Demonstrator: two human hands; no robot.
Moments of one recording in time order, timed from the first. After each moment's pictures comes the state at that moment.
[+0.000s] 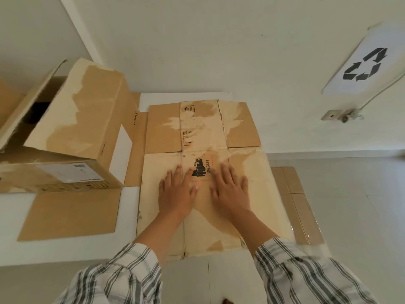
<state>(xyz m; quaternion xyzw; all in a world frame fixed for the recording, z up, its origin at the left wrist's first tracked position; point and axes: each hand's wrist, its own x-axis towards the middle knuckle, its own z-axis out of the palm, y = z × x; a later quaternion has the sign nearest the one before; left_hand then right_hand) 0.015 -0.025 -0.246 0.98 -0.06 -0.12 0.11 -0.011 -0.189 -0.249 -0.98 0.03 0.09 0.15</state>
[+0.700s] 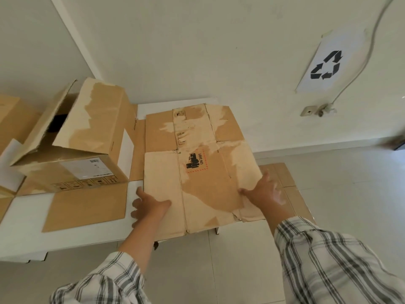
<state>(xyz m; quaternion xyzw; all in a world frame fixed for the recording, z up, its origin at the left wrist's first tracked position) -0.047 0.031 -0.214 0.87 0.31 -0.18 0.34 -0.090 -0.262 -0.201 -0.87 0.40 0.15 0.25</state>
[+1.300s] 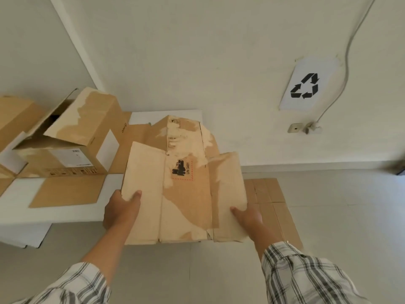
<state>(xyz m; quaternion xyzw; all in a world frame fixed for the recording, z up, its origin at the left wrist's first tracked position) -0.148 -0.042 -0.161 0.90 0.32 0.02 0.31 -0.186 -0.366 -0.215 -0.79 0.34 0.19 0.47</state>
